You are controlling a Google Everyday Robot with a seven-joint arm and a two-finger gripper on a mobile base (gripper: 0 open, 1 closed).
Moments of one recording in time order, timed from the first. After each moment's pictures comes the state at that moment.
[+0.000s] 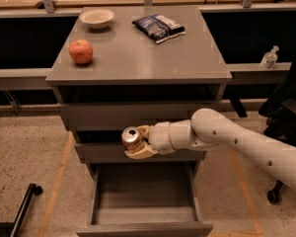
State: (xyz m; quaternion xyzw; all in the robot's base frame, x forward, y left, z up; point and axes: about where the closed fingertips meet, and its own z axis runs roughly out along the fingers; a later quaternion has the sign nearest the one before) arm 0.553 0.050 0.657 -0.61 0.59 0.30 0.44
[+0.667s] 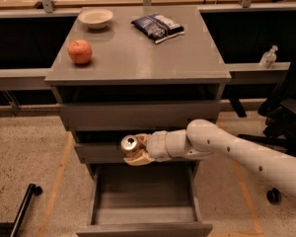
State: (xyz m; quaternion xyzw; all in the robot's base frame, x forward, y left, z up) arm 0.557 0.056 0.611 -0.61 0.59 0.30 0.44
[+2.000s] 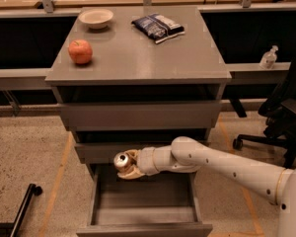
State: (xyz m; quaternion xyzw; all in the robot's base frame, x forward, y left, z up) arm 0.558 0.089 0.506 -0.63 0.58 0.29 0.43
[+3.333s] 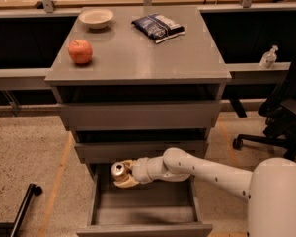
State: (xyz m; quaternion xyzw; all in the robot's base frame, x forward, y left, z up) arm 0.570 0.112 0.416 -0.61 0.59 0.33 0.41
